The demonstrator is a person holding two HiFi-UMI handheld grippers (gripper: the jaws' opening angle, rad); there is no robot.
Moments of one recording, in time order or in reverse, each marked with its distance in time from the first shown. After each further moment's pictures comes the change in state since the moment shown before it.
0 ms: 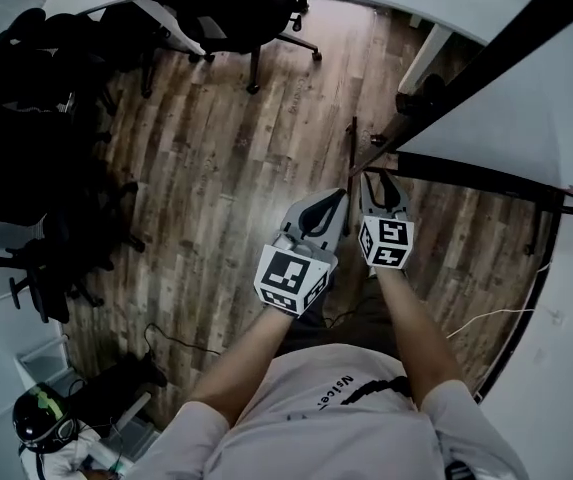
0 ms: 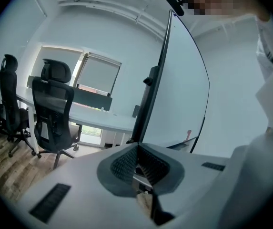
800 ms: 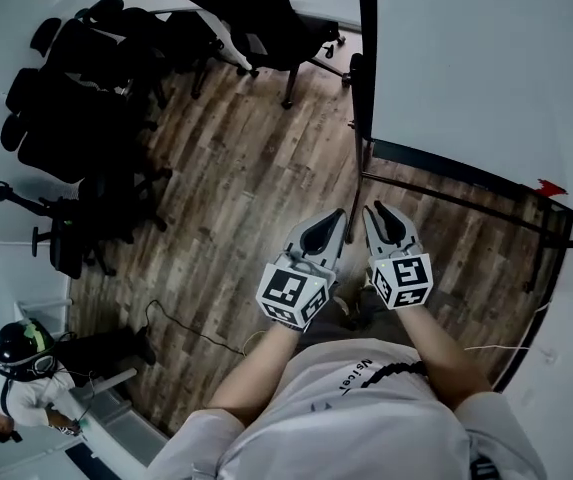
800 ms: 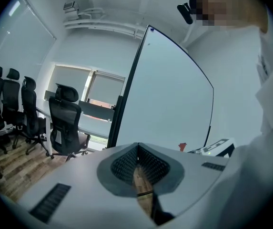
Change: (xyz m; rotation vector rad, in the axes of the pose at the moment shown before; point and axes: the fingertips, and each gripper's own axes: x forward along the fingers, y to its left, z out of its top) left arm -0.073 -0.161 0.038 -0.026 -0.125 0.185; right arm -0.214 0.013 0.088 -0.073 -0.078 0.414
